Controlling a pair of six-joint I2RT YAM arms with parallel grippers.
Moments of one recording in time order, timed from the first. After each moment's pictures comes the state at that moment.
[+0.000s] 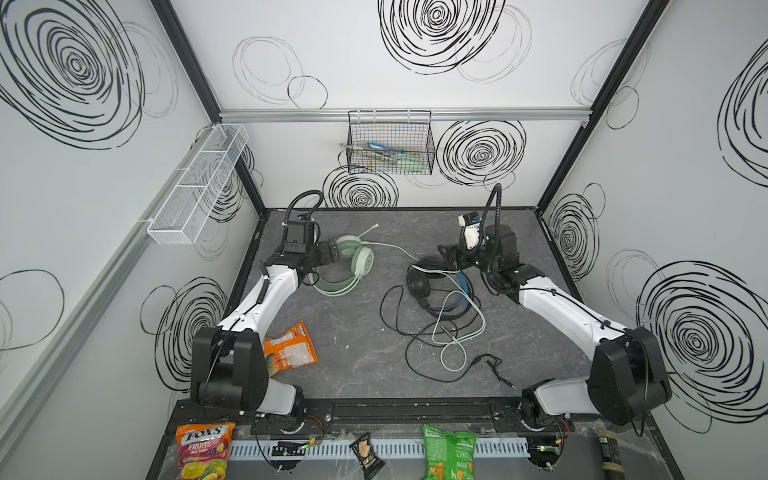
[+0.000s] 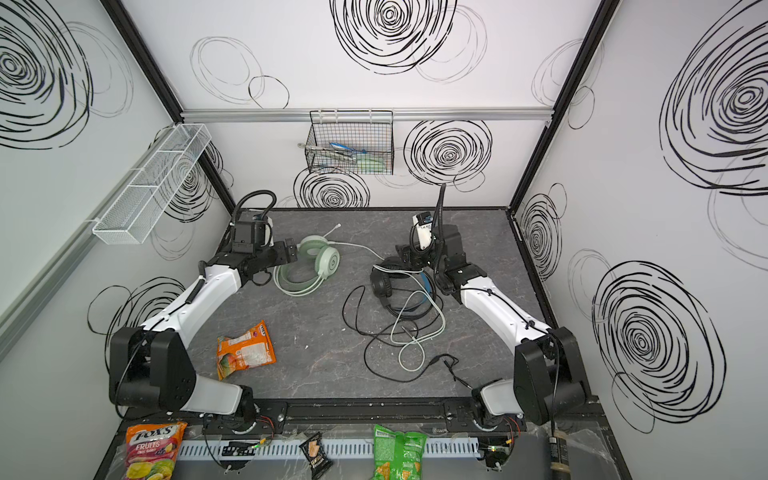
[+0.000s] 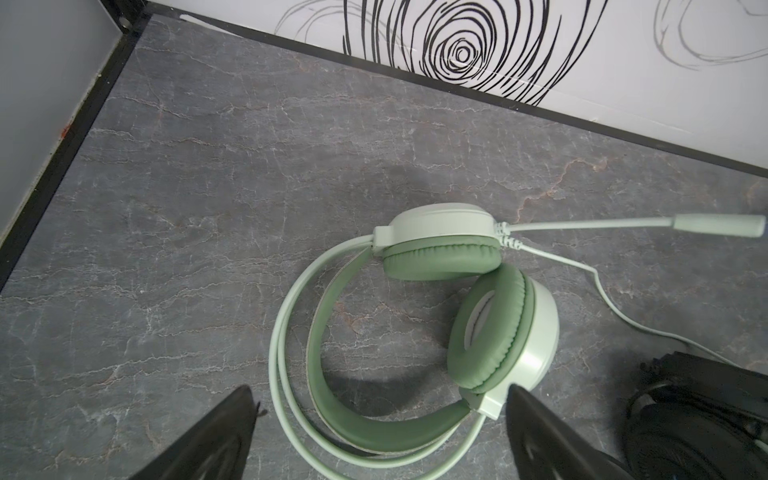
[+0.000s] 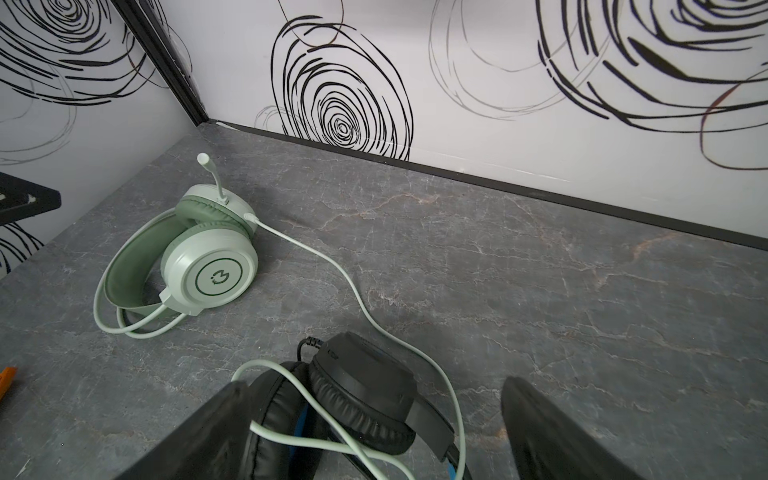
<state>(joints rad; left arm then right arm) -0.07 1.46 1.09 -0.40 -0.02 -0.30 0.39 1.39 0.96 -0.01 -0.13 0.05</state>
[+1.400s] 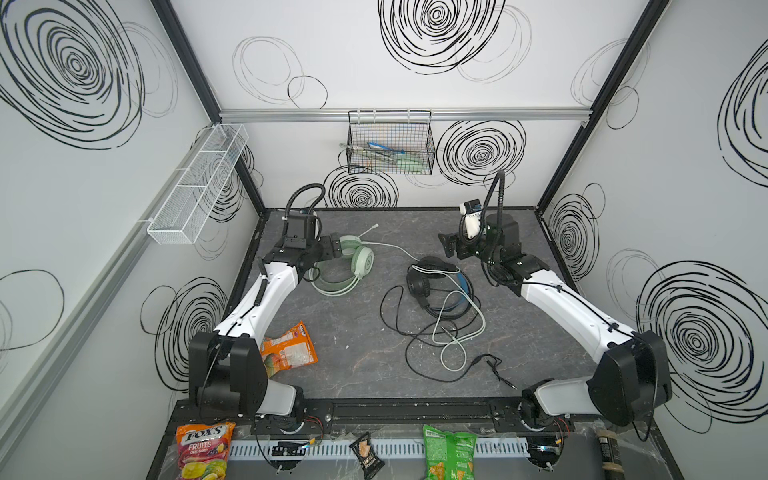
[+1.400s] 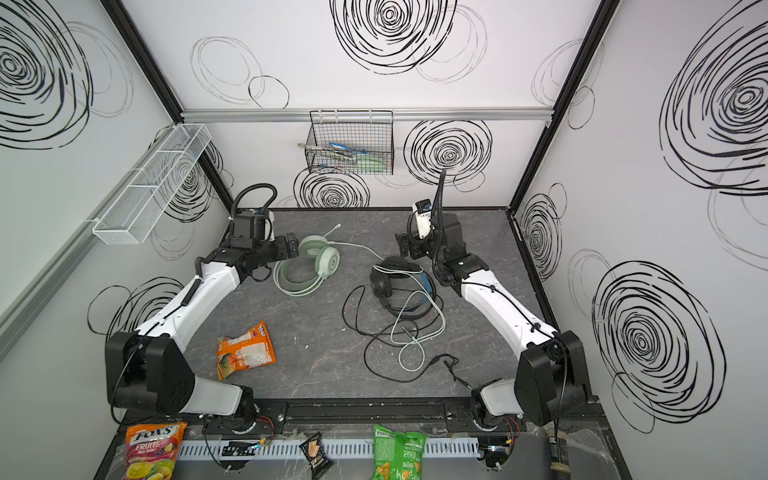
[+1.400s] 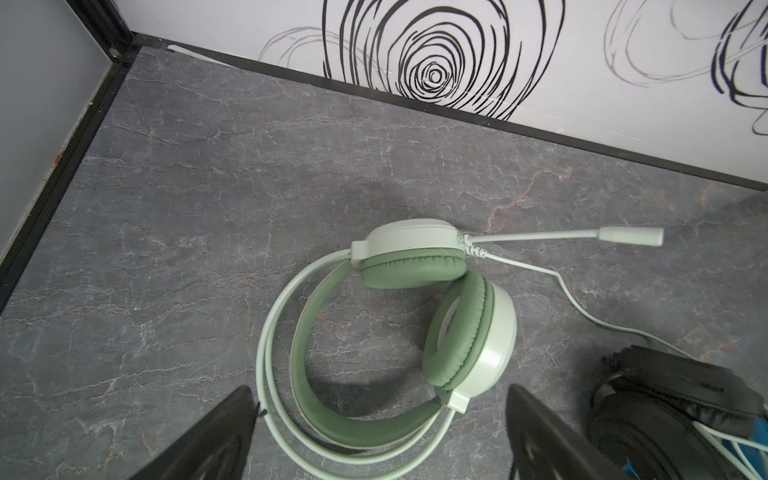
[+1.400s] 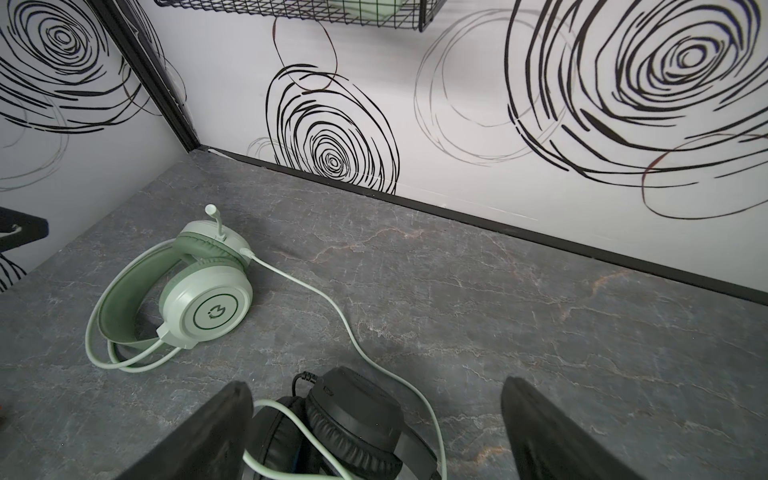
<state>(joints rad) -0.08 1.47 1.17 -0.46 -0.01 -0.29 0.42 1.39 1.09 -0.09 -0.07 0.04</state>
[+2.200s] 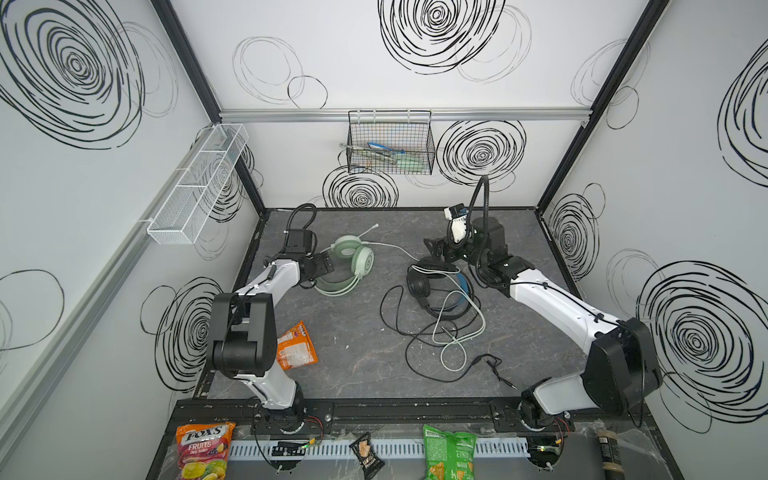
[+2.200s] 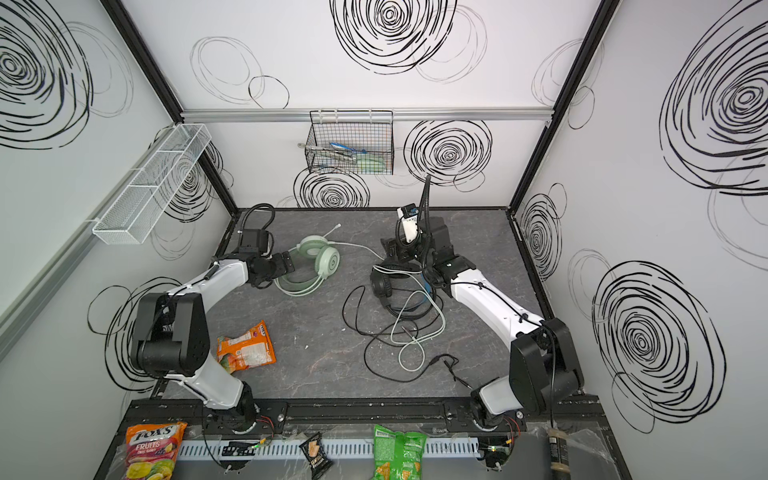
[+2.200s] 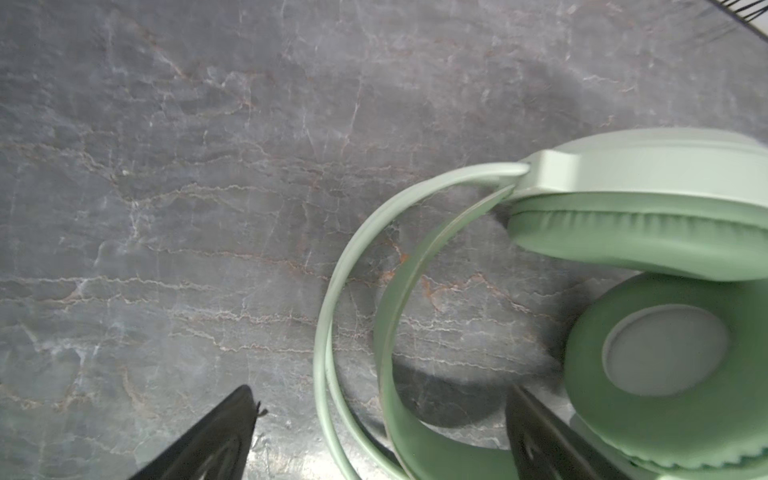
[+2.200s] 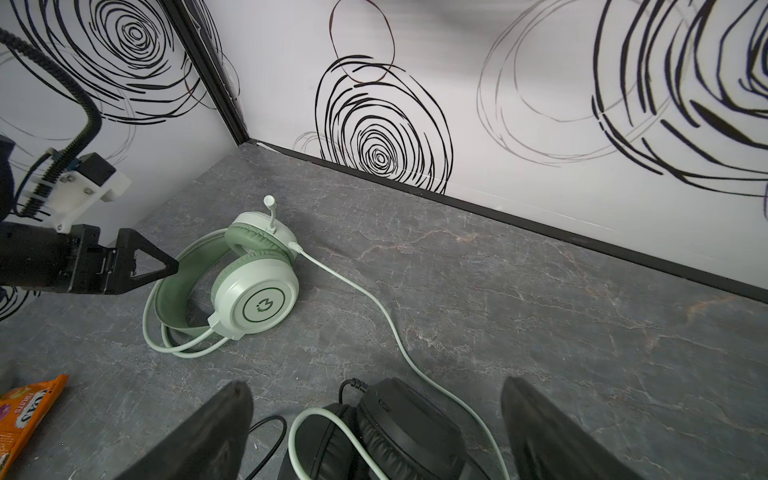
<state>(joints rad) 0.02 1.67 1.06 -0.41 -0.03 -0.43 0.49 1.44 1.07 -0.01 -0.13 0.06</state>
